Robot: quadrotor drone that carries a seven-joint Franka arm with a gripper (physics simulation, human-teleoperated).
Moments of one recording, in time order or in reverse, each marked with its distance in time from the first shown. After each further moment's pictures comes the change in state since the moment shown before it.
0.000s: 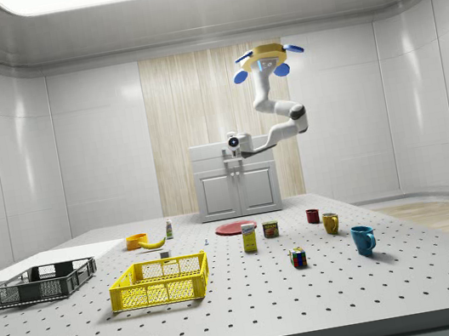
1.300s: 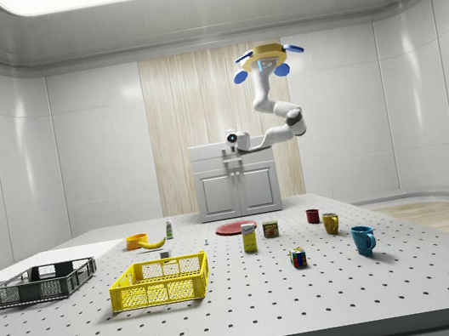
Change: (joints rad) arm 0.062 0.068 0.117 -0.144 0.196 0.190 -0.164
